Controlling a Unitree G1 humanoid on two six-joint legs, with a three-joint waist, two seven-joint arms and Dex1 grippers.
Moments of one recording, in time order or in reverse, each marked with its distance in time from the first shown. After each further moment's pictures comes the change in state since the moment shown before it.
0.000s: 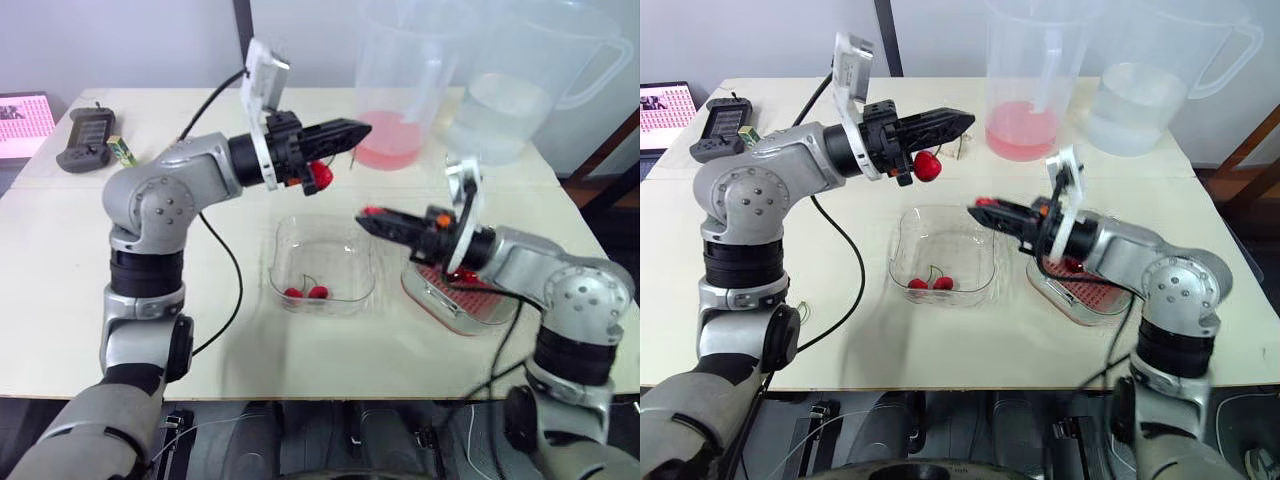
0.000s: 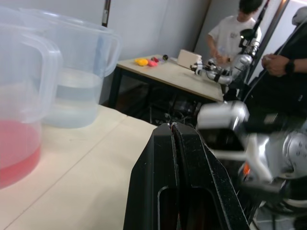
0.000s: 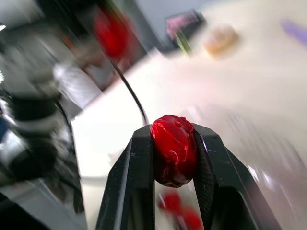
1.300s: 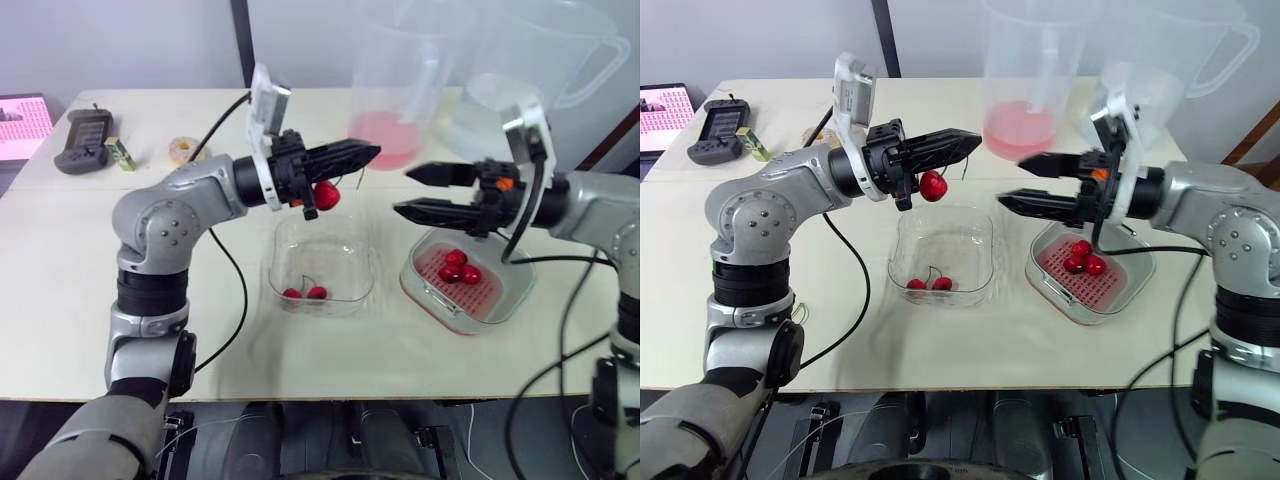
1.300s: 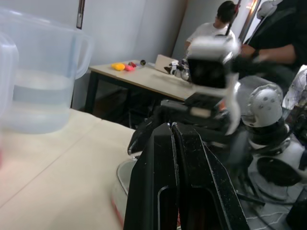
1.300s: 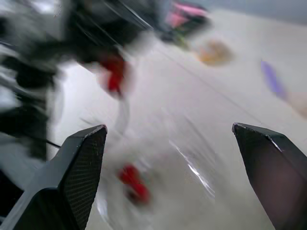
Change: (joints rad) left arm 0.087 -0.019 -0.010 -0.085 -0.052 -0.024 -0.047; right arm -0.239 -0.261 0.072 0.075 0.012 -0.103 0.224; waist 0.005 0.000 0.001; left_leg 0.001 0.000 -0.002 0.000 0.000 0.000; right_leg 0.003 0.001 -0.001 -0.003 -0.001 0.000
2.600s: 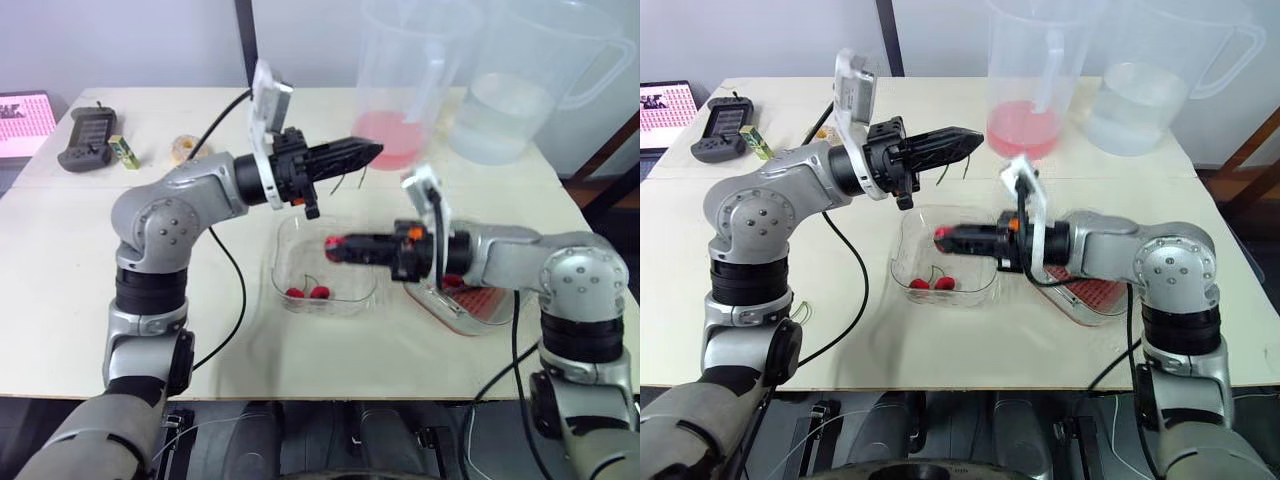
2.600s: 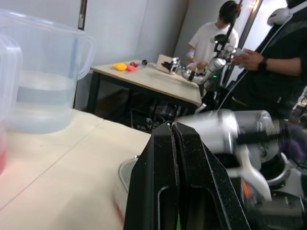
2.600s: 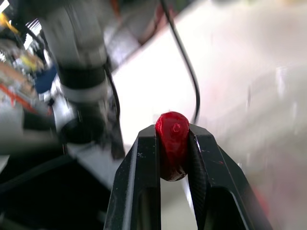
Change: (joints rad) left arm -0.007 0.008 -0.014 0.000 -0.009 -0.009 0.019; right arm 0.136 0.120 0.152 -0.062 0.334 0.160 -0.365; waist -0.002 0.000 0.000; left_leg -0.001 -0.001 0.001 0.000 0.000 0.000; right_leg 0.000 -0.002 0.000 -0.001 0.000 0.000
